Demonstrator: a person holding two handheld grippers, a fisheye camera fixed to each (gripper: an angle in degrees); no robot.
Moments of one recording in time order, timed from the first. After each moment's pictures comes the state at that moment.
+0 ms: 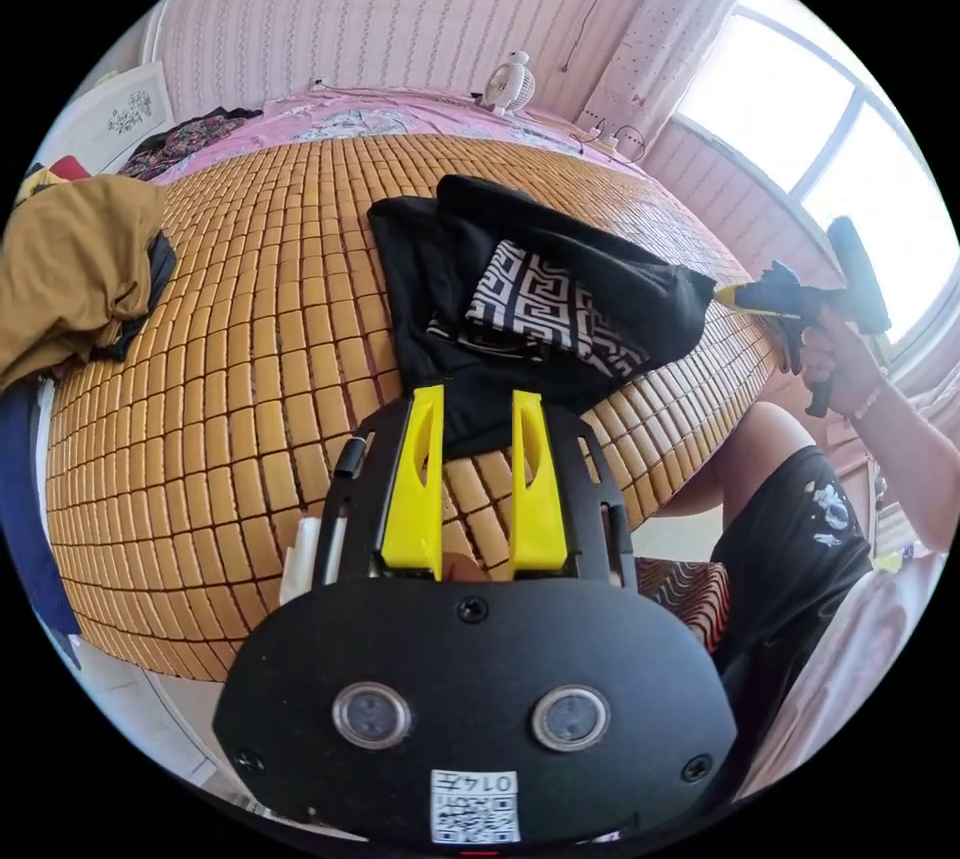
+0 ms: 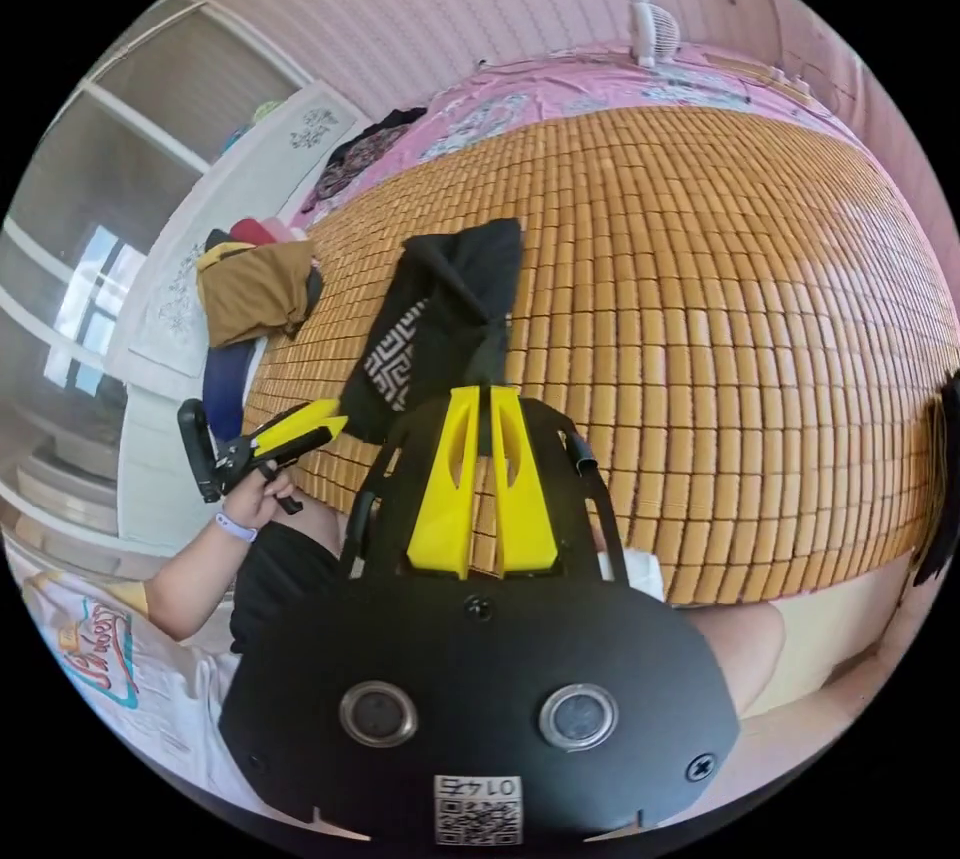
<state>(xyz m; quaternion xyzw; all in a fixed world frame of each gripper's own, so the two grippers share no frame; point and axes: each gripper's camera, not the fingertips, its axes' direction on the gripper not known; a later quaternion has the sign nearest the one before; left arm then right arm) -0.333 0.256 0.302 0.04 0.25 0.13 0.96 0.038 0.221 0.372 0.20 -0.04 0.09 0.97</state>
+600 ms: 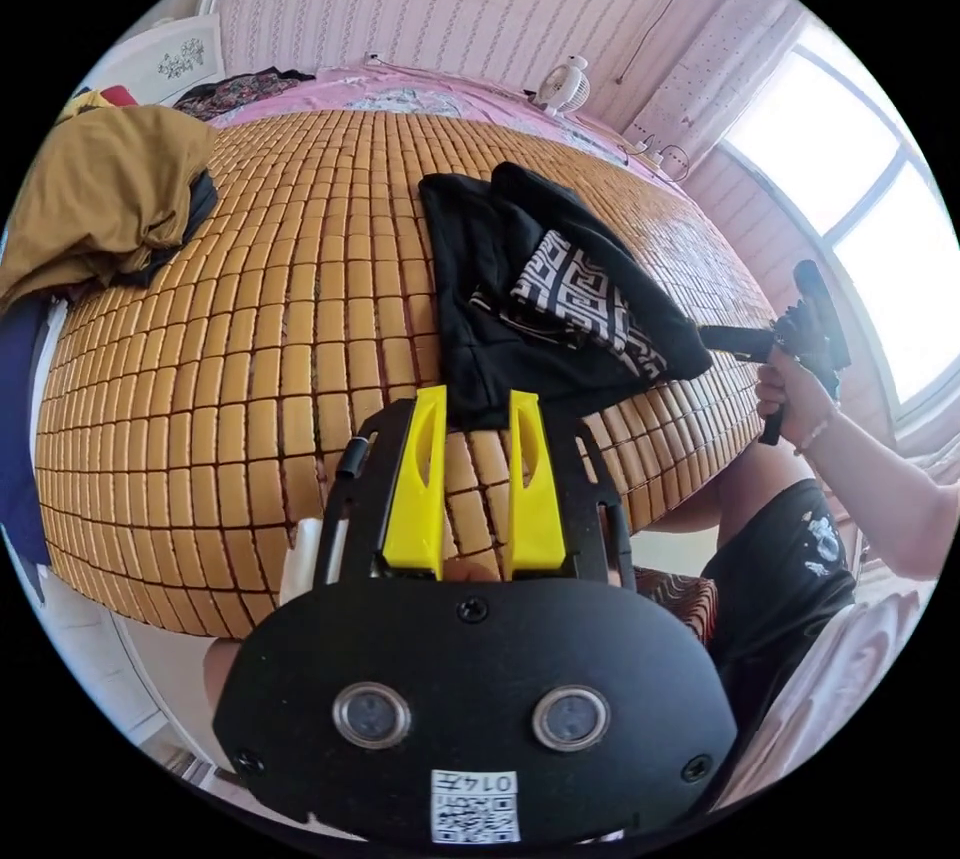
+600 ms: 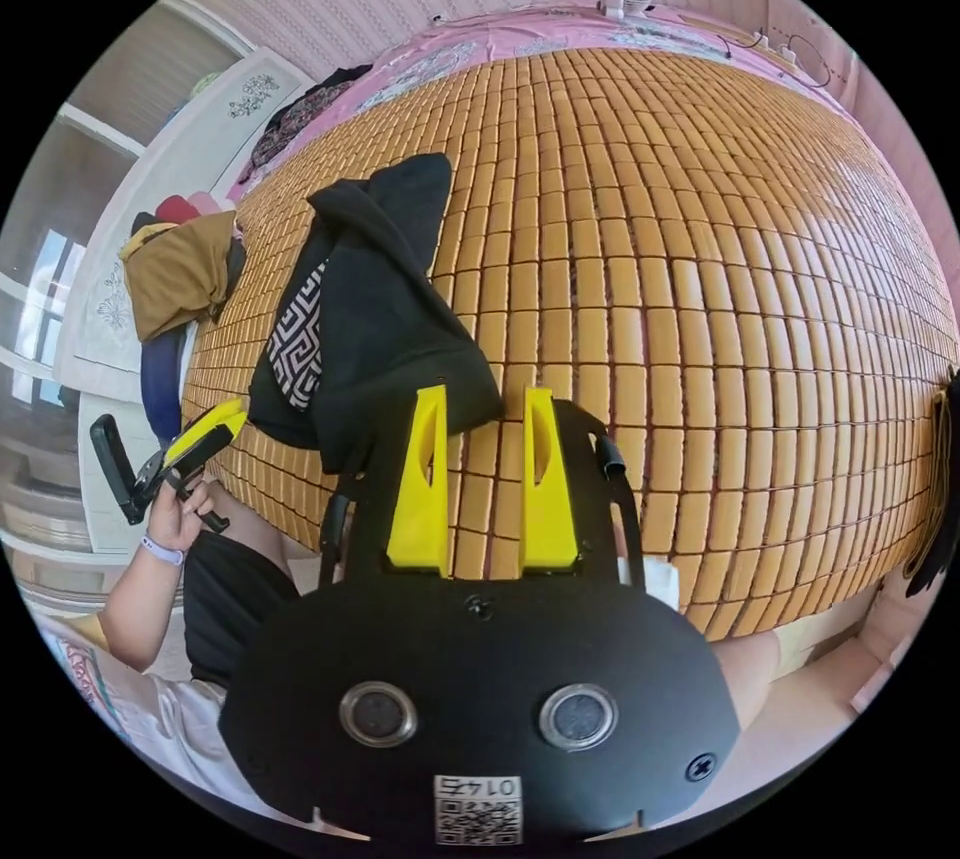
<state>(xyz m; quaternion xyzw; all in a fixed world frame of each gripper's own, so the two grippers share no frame) -0.317 0.314 0.274 0.00 0.25 0.07 0.97 0.134 0.240 0.450 0.13 0.00 0.11 0.98</state>
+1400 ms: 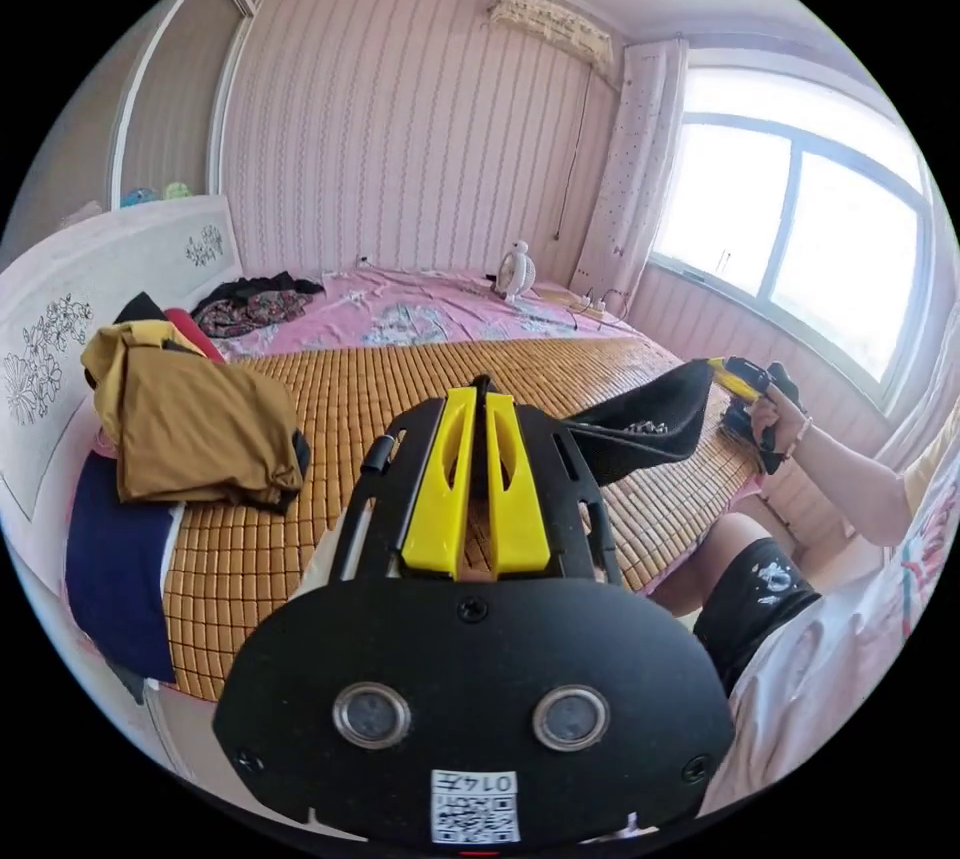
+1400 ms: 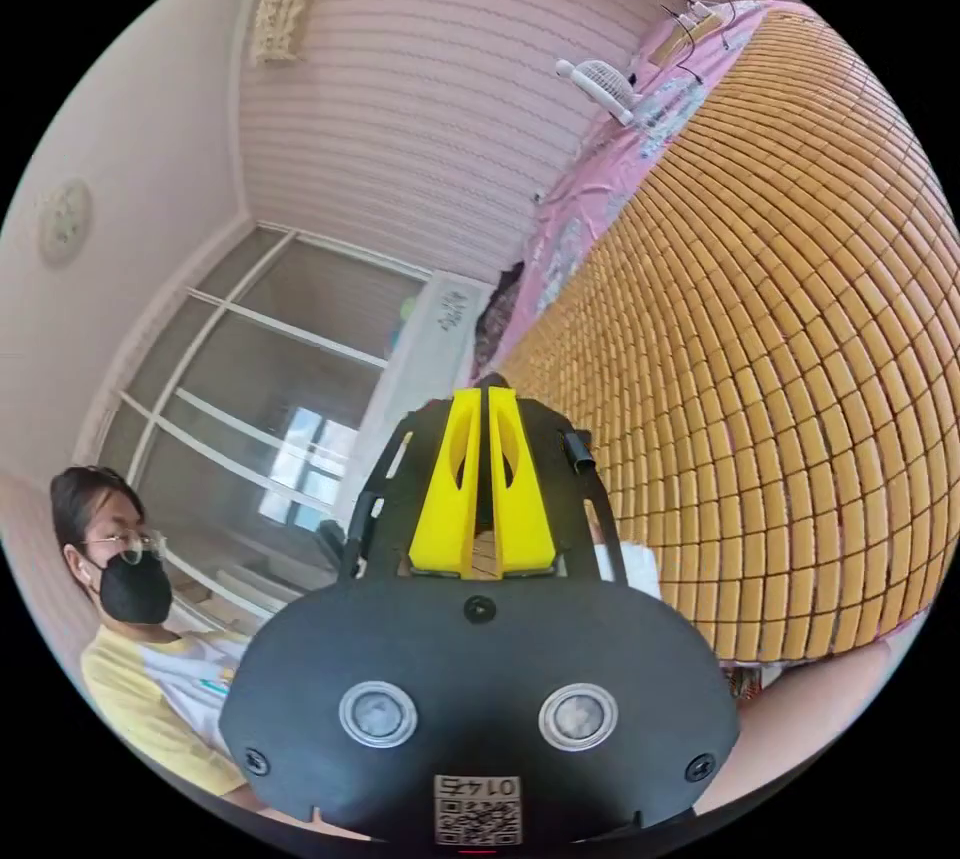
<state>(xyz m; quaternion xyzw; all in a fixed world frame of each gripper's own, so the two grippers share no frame) -0.418 0.448 -0.031 0.30 0.25 0.08 0.92 0.325 0.486 0.337 0.40 -0.39 0.13 0.82</state>
